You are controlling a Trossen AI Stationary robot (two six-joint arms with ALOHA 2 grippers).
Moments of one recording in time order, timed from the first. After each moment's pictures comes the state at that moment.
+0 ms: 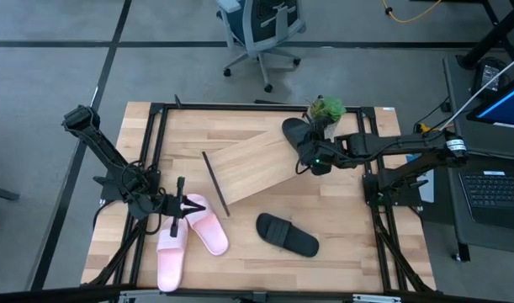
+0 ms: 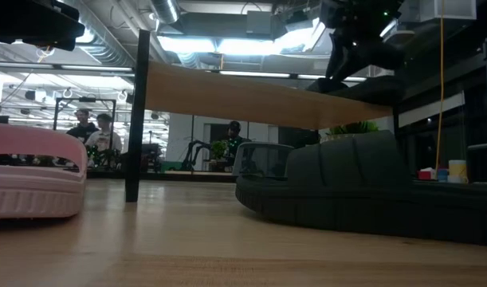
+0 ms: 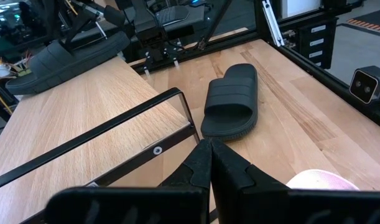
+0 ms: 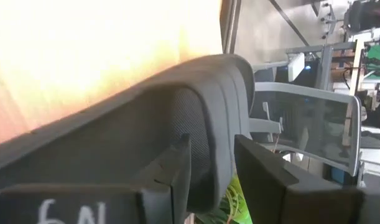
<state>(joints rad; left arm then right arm) -0.83 0.87 0.29 0.24 -0.82 0.00 0.02 1.33 1.14 -0.85 0.70 -0.50</state>
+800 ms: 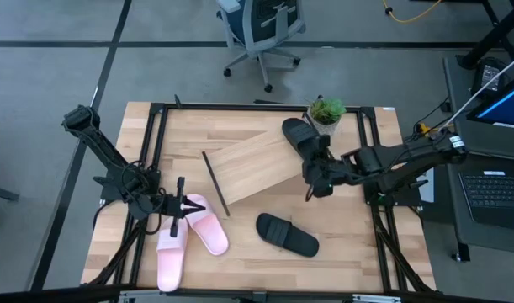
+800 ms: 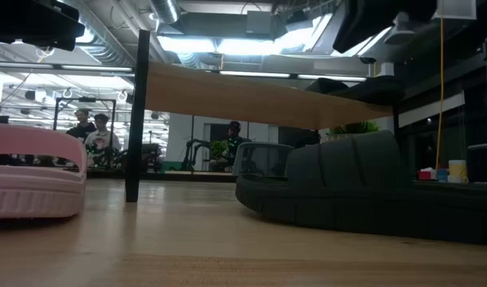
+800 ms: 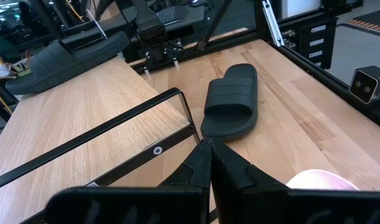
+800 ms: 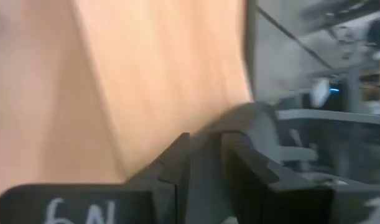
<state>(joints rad) -0.83 0.87 0.29 0.24 -0.82 0.00 0.26 1.33 1.25 -0.97 0.64 -0.17</state>
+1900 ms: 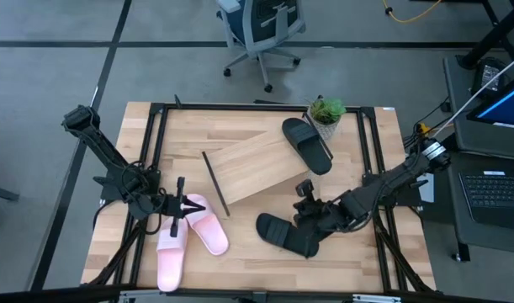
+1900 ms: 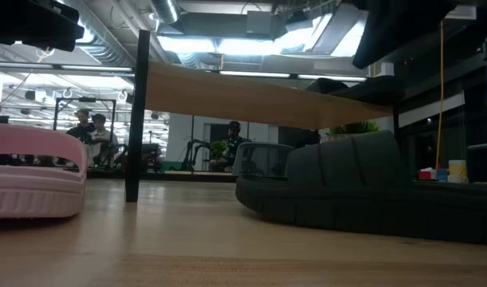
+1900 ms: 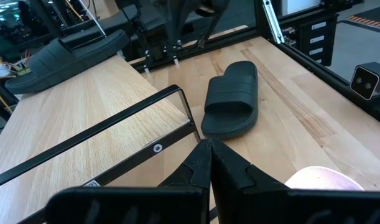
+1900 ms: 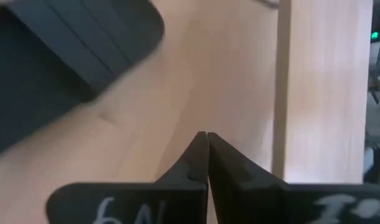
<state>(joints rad) -0.83 0.87 0.29 0.22 -0.82 0.00 0.56 1.56 1.21 -0.81 0.59 -0.13</state>
